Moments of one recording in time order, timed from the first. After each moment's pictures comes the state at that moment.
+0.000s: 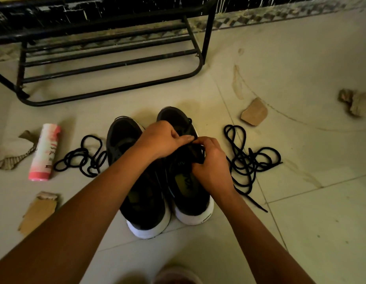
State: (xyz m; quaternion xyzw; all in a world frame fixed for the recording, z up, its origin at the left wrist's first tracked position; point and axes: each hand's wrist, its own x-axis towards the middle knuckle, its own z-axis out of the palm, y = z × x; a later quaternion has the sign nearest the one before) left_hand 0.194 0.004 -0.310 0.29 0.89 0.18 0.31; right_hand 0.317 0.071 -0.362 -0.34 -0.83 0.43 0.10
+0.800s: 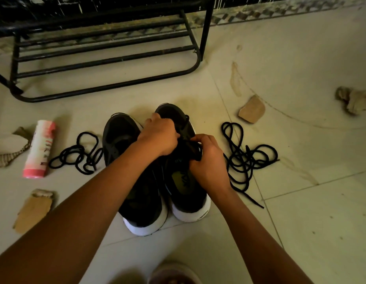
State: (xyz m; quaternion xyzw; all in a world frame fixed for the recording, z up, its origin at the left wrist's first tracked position) left_hand 0.191 0.016 -0.323 0.30 0.91 0.05 0.27; right_hand 0.318 0.070 -0.365 -0.34 -0.83 0.43 0.10
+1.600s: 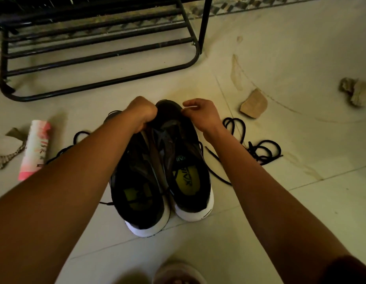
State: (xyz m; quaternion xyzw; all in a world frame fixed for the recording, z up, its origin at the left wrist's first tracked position) left_hand 0.122 0.023 -0.342 0.03 0.87 0.32 0.37; right_hand 0.234 0.129 -0.364 -0.40 -0.69 0.59 0.06
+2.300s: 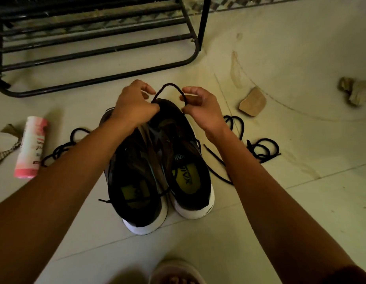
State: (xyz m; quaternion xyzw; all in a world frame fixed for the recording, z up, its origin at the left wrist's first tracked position) left_hand 0.140 0.005 -0.319 0.20 0.89 0.35 0.22; right_hand 0.242 0.123 -0.344 -0.35 -0.68 0.64 0.11
